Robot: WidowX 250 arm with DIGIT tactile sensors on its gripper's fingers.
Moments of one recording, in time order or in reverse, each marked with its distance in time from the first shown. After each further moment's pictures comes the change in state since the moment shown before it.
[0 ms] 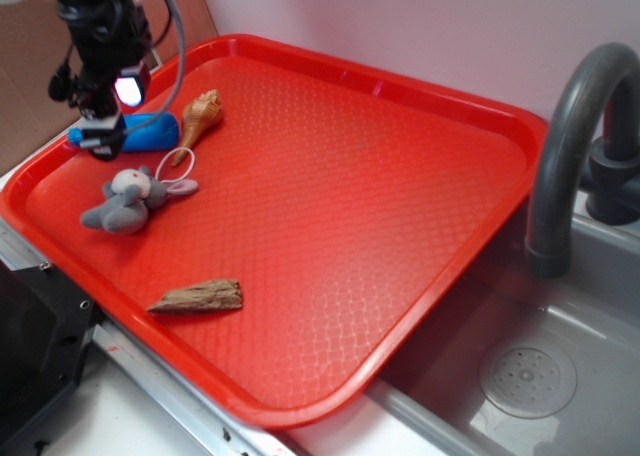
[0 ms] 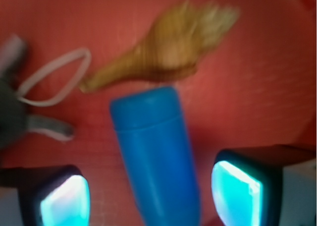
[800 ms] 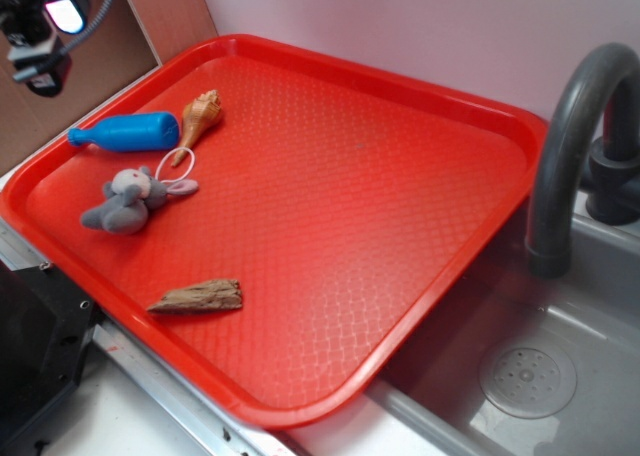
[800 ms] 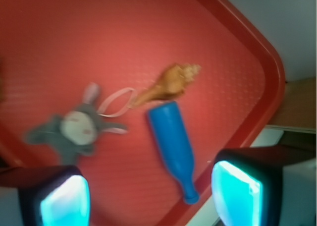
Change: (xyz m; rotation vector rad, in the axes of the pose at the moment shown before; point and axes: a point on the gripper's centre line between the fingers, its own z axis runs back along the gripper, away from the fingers) arm -0.010 -0.023 0.088 0.094 -0.126 0.091
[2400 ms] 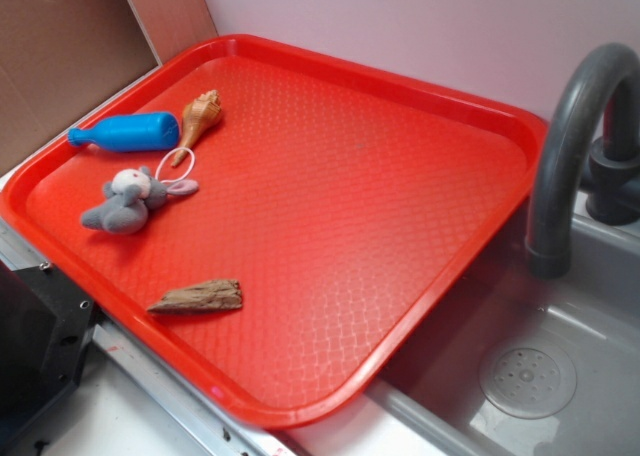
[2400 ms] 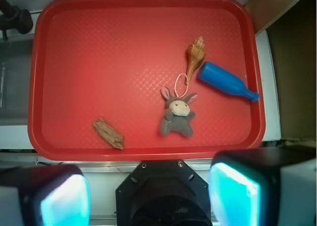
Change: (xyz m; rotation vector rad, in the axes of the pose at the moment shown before) arm 0.019 -0.120 0.125 -0.114 -0.072 0.785
